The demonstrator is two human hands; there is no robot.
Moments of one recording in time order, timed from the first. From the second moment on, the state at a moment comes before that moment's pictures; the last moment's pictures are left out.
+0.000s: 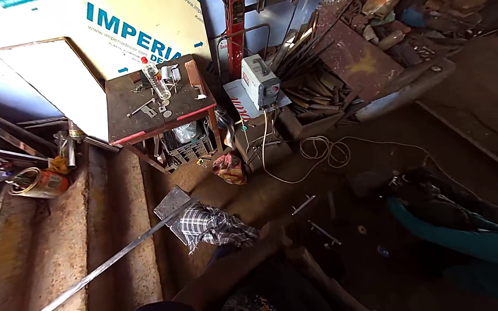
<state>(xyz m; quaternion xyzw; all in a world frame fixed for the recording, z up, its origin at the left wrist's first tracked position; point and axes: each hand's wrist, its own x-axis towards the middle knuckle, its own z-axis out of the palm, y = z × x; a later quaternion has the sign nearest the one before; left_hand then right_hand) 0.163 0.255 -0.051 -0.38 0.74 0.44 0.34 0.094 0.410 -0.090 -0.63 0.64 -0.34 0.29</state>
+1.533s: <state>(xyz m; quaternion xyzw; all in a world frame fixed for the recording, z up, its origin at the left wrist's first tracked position) 0.182 0.237 0.023 -0.36 0.82 0.45 0.00 0.068 0.358 0.034 -0.30 0.81 -0.38 0.35</state>
